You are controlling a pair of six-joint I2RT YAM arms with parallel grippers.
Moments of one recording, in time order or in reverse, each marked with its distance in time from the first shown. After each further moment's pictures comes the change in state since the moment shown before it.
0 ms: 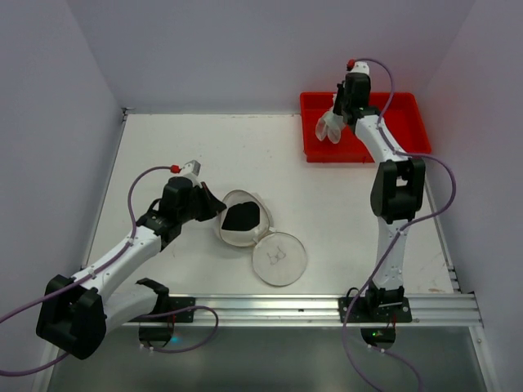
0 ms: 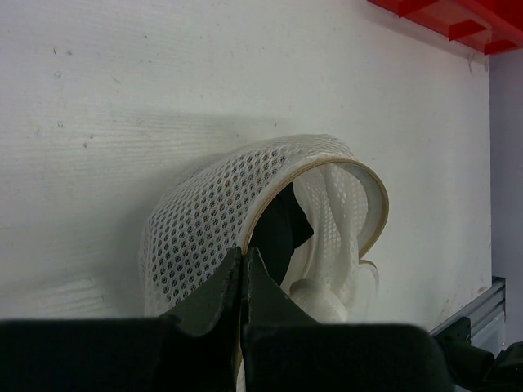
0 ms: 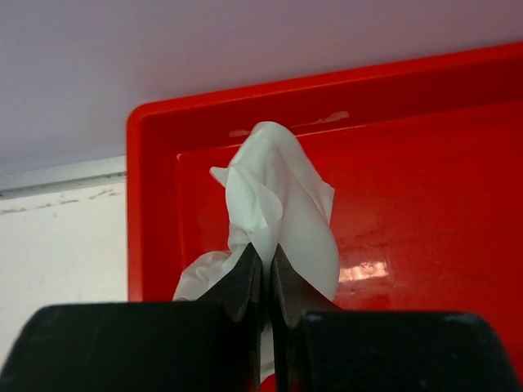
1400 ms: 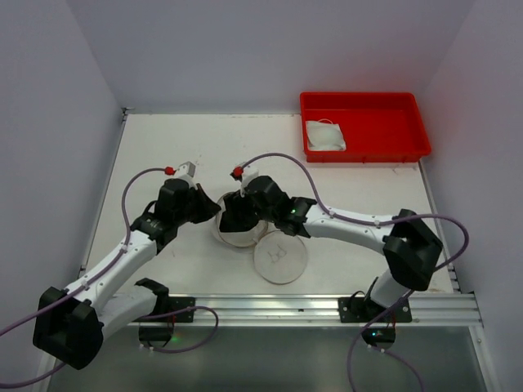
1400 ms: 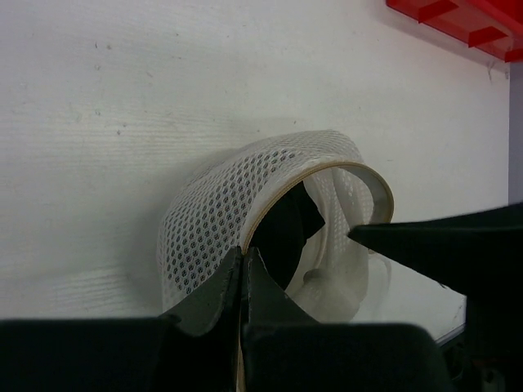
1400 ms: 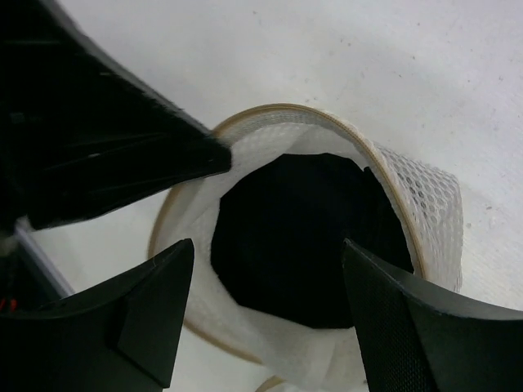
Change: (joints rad) left arm 0.006 -0.063 0.008 -0.096 -0.050 0.011; right arm 0.871 -0.528 -0.790 0.112 -0.115 0.171
